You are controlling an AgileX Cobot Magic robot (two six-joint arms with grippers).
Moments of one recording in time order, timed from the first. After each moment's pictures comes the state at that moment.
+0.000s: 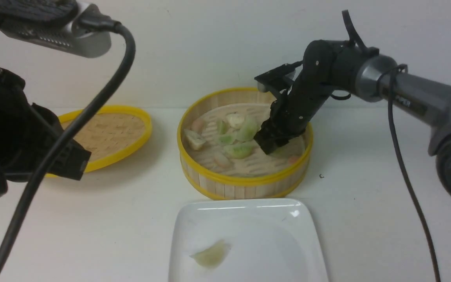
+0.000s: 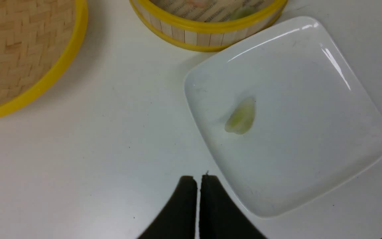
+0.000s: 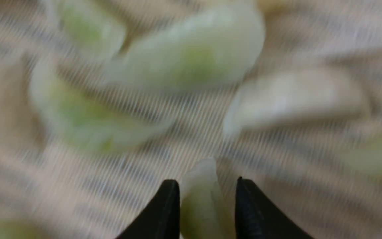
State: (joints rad) right arm 0.38 2.33 -2.05 0.26 1.16 -0.37; left arm -0.52 1.07 -1.30 0.02 1.26 -0.13
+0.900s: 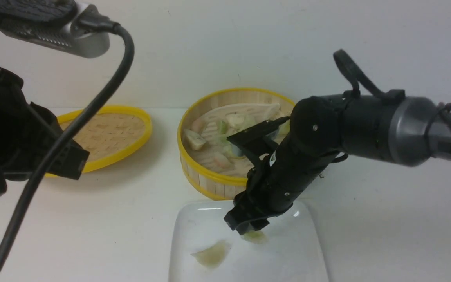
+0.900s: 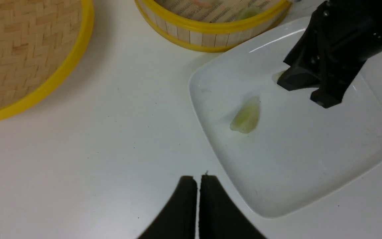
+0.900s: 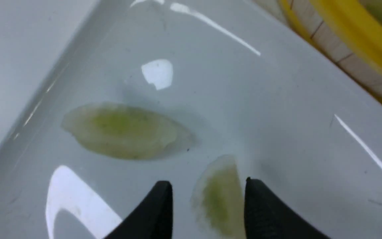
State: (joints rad) right arm 0.65 1.90 -1.33 0.36 0.87 -0.24; left arm -0.52 1.07 -1.30 0.03 1.26 -0.12
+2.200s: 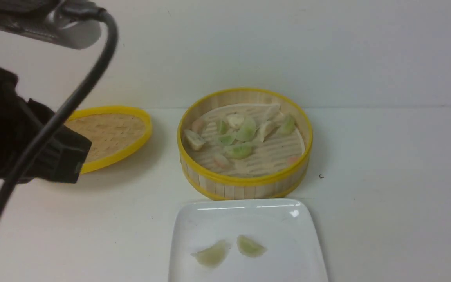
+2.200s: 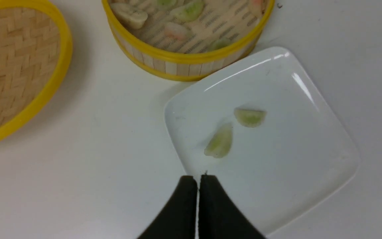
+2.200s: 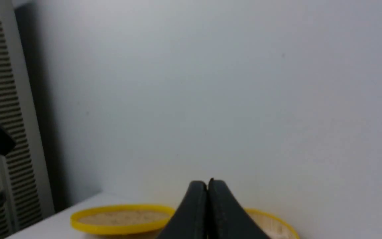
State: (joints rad) right arm 0.65 -0.01 -0.39 -0.35 0.34 0.43; left arm -0.52 0.95 -1.20 -0.06 1.11 -0.10
